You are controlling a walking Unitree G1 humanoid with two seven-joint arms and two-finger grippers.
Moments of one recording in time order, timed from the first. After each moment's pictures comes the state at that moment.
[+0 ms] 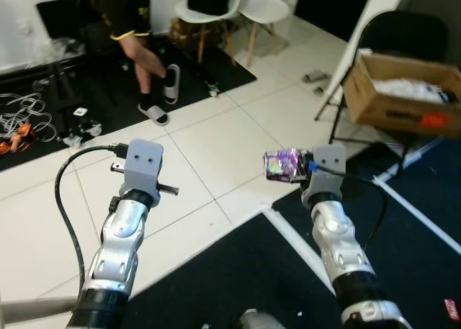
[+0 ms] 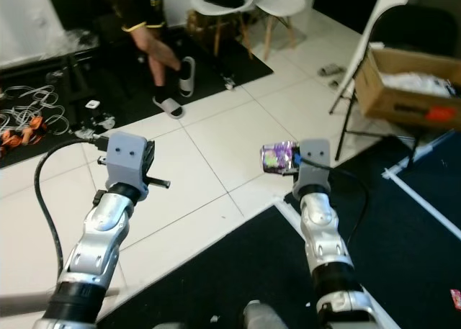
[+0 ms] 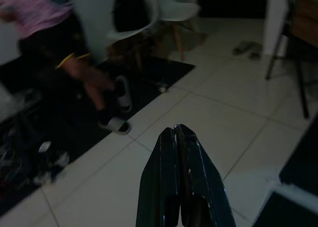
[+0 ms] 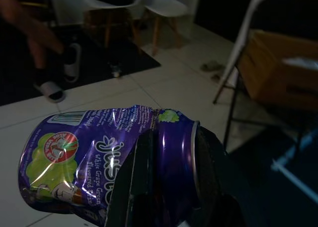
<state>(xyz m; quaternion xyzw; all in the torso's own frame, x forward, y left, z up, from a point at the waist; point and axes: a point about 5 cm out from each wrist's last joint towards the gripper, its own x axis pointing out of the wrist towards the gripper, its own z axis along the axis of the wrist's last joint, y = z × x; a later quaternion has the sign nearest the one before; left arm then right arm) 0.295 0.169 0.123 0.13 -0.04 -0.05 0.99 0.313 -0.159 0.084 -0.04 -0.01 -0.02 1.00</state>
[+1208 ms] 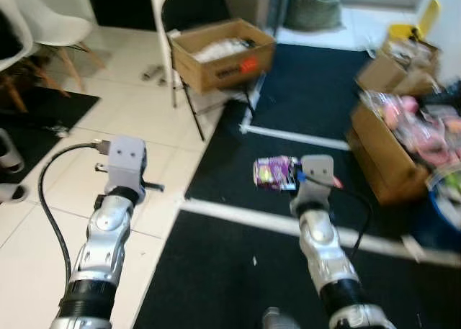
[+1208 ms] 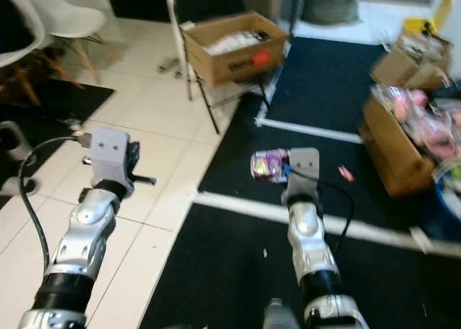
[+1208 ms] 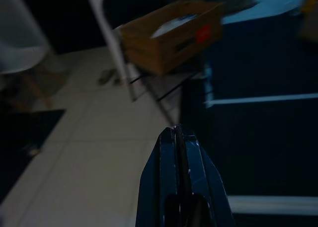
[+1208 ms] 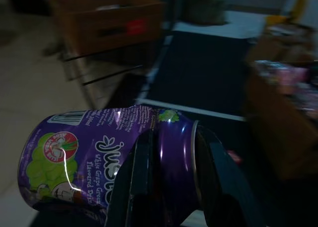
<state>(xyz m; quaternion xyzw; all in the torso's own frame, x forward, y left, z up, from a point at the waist) 0.302 0.183 0.119 0.08 -0.01 -0.01 1.00 0.309 -0.162 0.075 -0.05 0.00 -0.03 1.00</state>
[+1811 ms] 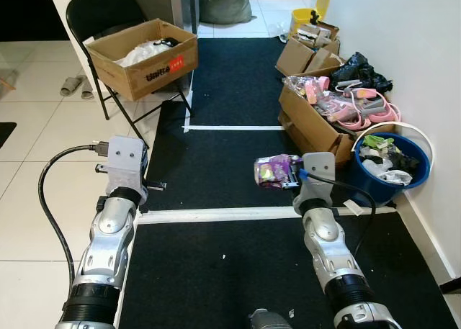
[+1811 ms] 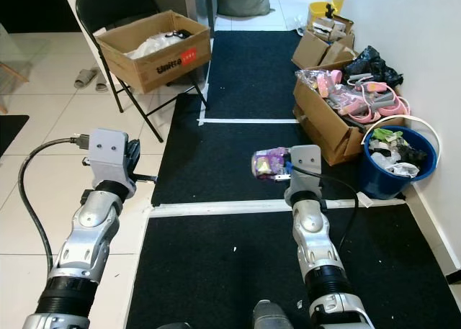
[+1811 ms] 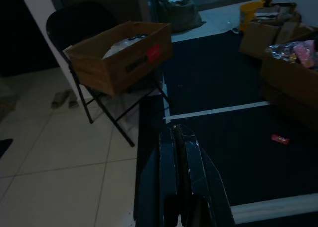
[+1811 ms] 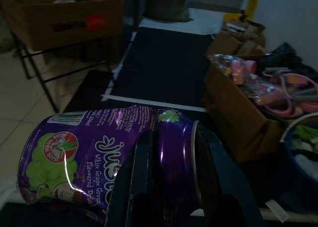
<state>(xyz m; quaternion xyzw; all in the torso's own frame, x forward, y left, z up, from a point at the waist) 0.299 0.180 0.119 0.07 -0.03 0.00 1.00 0.312 -0.158 0.076 -0.05 0.00 0.01 1.00</state>
